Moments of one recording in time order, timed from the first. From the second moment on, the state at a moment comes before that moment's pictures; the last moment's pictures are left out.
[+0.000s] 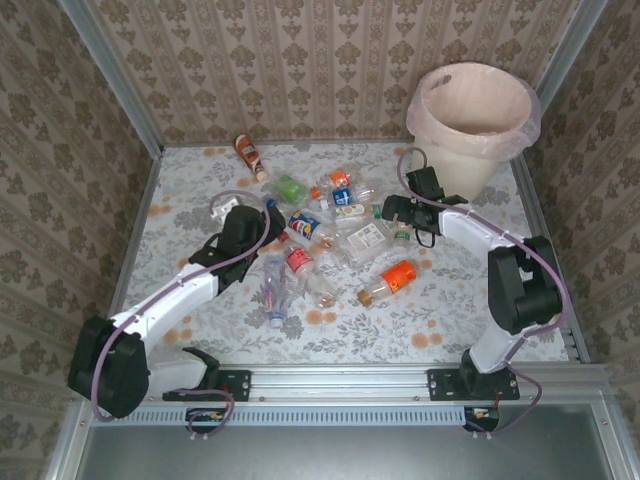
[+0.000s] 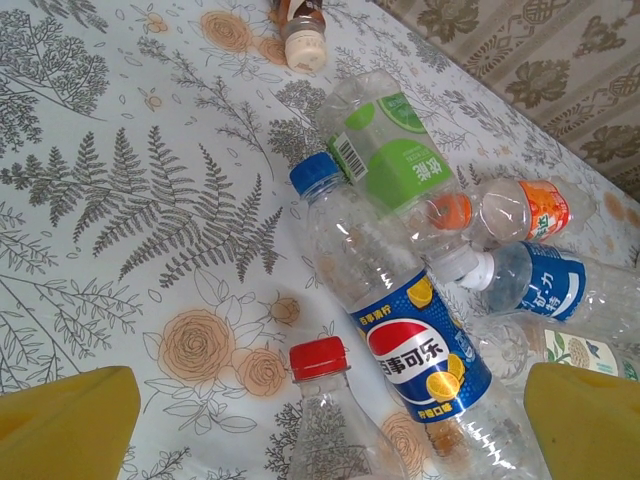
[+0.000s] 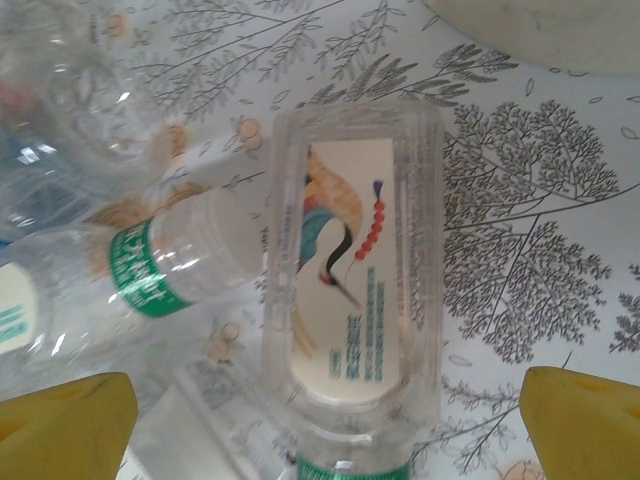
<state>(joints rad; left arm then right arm) -0.53 1.20 0.73 -0.16 -0.30 -0.85 0.24 1.71 1.14 -0.40 0.10 0.51</state>
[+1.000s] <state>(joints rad) -0.51 1.18 0.71 -0.17 -0.30 -0.86 0.24 1.88 1.14 -0.31 0.21 0.49</state>
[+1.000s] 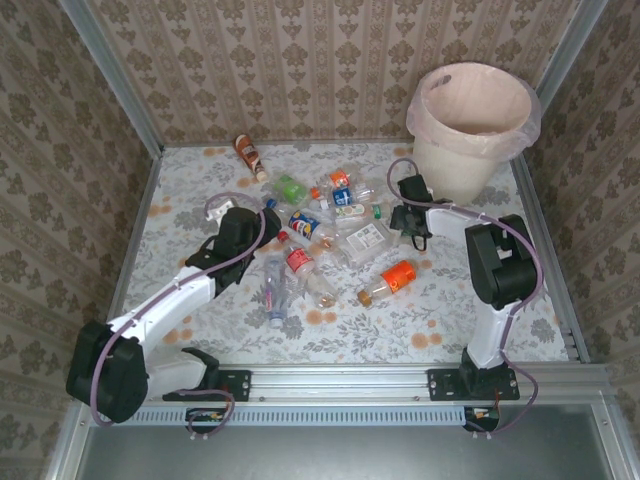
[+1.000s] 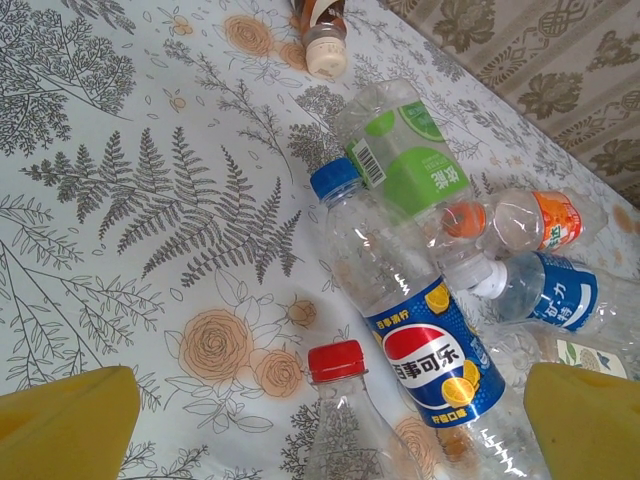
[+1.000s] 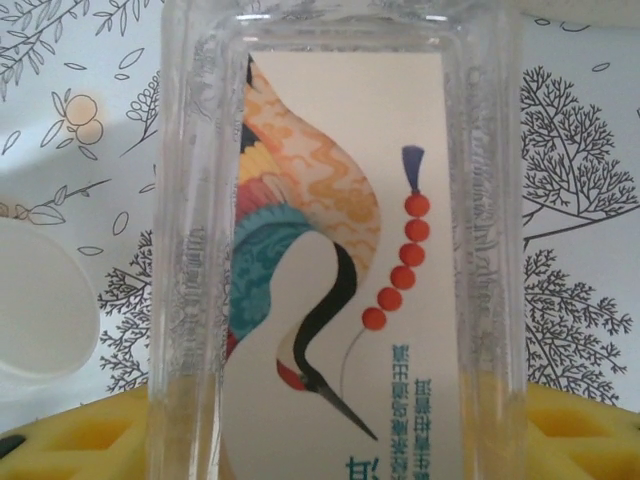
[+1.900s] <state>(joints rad) -0.51 1.17 0.70 -0.17 -0.32 -0.90 0.24 1.45 0.97 -0.12 0.01 0.35</state>
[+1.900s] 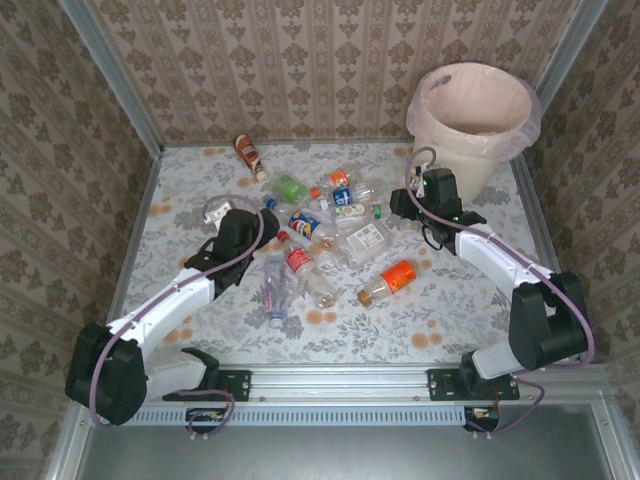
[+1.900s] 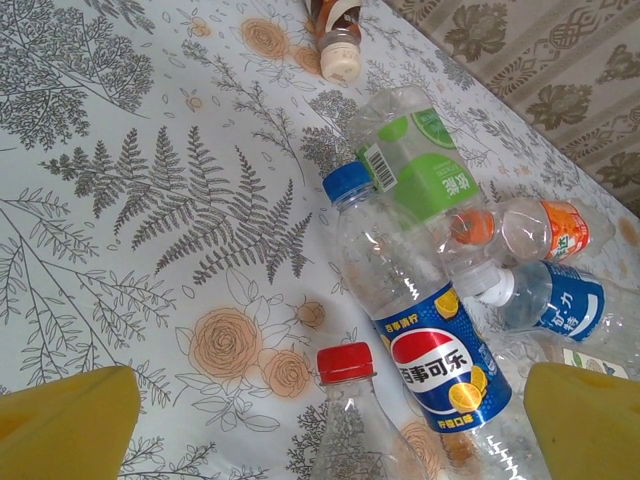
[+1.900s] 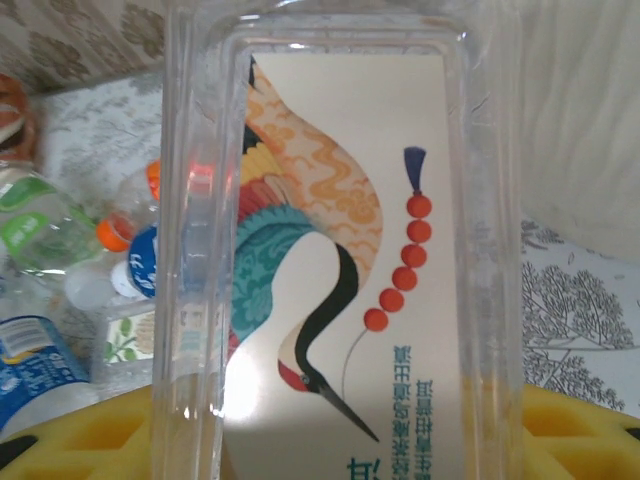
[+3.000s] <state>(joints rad) -0.44 1.08 0.65 -0.28 -0.34 -1.03 0.06 1.50 1.54 -0.25 -0.15 0.39</state>
